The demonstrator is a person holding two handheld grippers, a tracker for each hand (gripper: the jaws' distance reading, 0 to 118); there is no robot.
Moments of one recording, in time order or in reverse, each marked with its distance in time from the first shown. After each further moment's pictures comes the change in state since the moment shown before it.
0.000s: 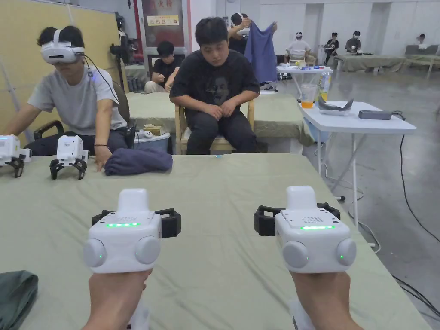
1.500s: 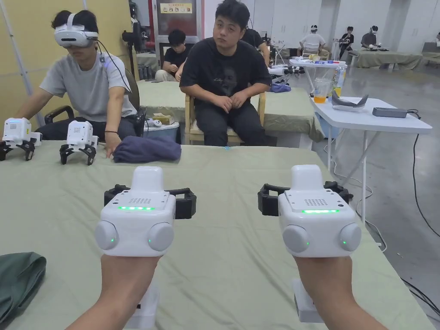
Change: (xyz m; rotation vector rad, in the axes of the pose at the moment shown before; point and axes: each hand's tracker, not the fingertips) left arm 0.010 0.002 0.019 0.099 -0.022 -0.031; right arm -0.011 0.030 0.005 0.079 -0.033 0.045
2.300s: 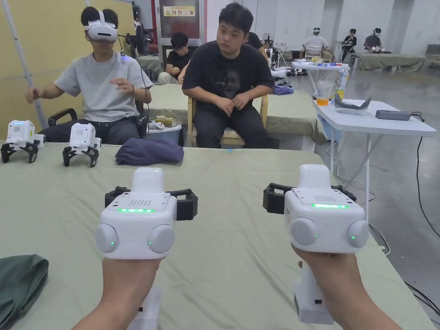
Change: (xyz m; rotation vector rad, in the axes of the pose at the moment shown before) left arm -0.002 0.003 0.002 0.007 -0.001 0.020; right arm 0.007 0.011 -0.008 -0.083 0.019 -0.103
